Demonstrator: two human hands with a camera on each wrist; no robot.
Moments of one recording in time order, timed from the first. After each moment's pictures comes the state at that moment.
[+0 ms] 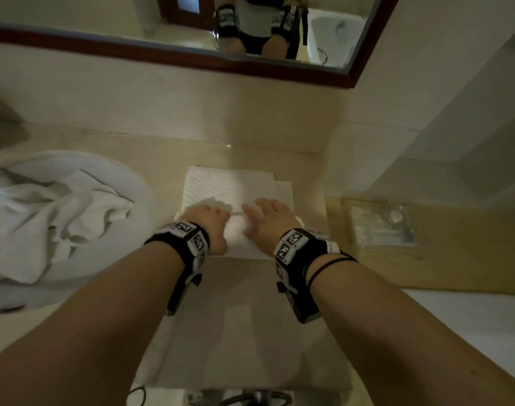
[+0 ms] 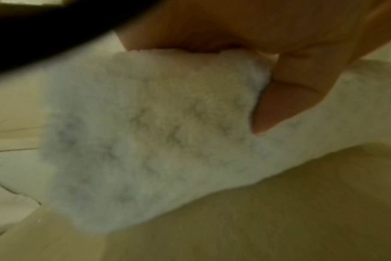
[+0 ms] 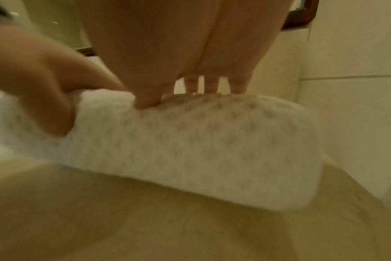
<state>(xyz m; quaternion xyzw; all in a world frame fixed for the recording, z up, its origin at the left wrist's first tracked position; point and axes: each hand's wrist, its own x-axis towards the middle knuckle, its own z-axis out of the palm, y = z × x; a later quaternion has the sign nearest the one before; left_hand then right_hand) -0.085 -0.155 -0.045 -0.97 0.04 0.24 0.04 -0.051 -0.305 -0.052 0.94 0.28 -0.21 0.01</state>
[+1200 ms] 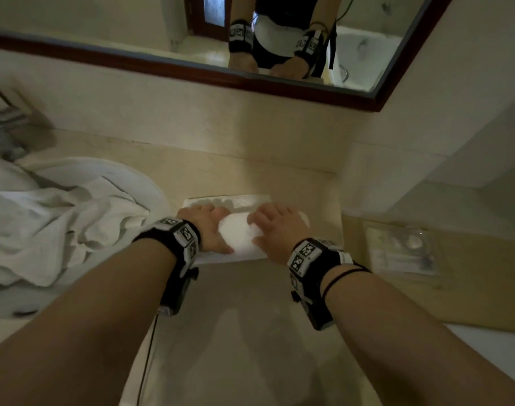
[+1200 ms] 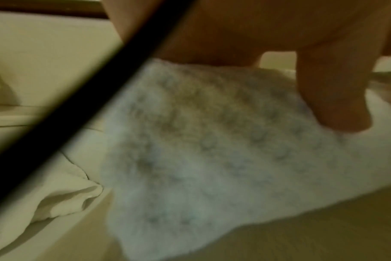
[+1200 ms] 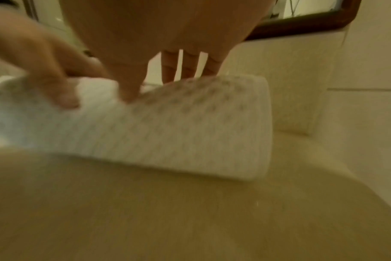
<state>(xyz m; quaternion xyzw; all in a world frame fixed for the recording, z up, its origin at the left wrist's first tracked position) -0.067 -0.107 -0.039 -0.97 -0.02 0.23 -0.04 -0.031 -0.293 -0.035 0.91 0.40 -0.10 -0.02</state>
